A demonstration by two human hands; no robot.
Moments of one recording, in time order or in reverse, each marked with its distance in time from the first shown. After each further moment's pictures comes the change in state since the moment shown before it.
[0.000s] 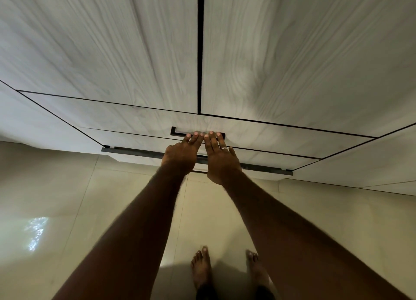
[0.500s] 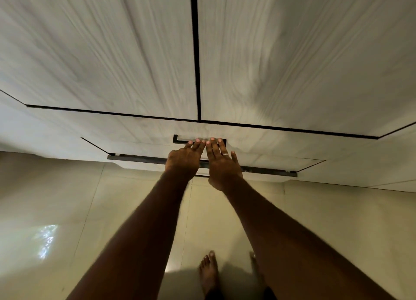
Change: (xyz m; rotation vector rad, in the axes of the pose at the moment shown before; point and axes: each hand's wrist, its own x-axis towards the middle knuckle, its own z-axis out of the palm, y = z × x) left_hand -0.004 0.004 -0.014 0.064 -0.026 -0.004; right_hand -0.004 -0.005 -0.001 0.043 0.014 0.020
